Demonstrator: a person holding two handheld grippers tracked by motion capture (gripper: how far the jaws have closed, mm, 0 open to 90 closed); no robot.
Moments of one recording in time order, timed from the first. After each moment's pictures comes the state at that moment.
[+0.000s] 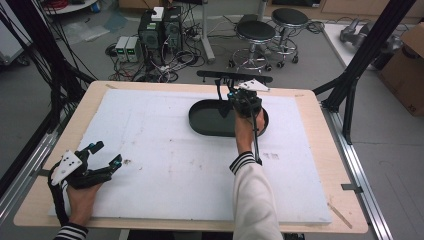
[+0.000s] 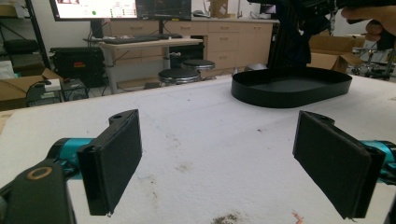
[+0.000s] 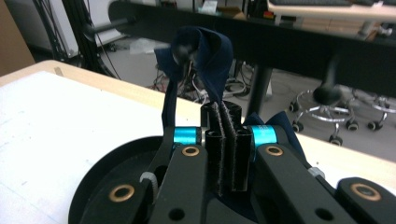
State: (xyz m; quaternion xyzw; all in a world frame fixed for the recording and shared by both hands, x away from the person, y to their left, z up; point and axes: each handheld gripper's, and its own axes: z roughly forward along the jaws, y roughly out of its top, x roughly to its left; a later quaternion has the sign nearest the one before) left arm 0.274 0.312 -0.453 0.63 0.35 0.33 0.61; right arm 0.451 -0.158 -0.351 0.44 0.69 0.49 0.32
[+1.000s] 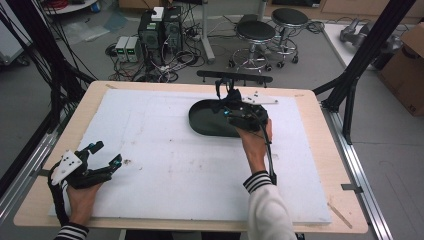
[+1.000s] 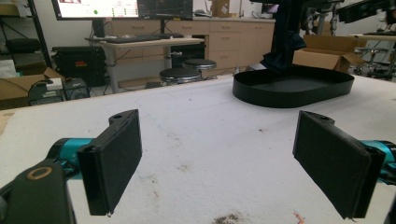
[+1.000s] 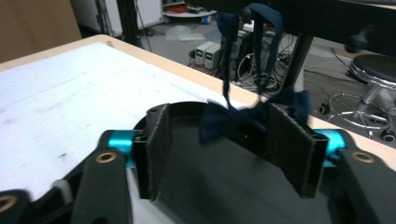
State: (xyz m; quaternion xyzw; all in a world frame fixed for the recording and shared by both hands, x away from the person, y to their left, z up) left arm 0.274 0.312 -0.453 0.63 0.35 0.33 0.61; right arm 0.404 -0.174 -0.352 0.38 0.73 0.49 0.27
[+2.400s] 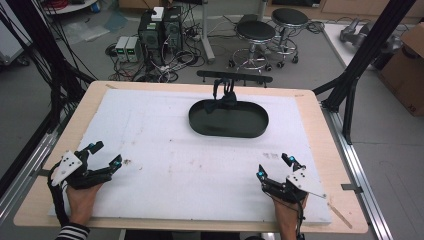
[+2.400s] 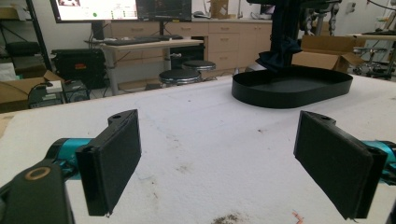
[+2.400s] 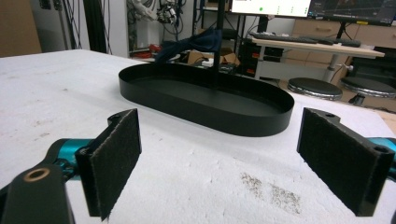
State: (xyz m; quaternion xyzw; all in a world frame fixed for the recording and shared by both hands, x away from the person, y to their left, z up) left arm 0.273 0.312 -0.453 0.63 0.35 0.34 0.61; right arm 0.244 -0.269 -0.450 0.39 0.64 0.54 0.38
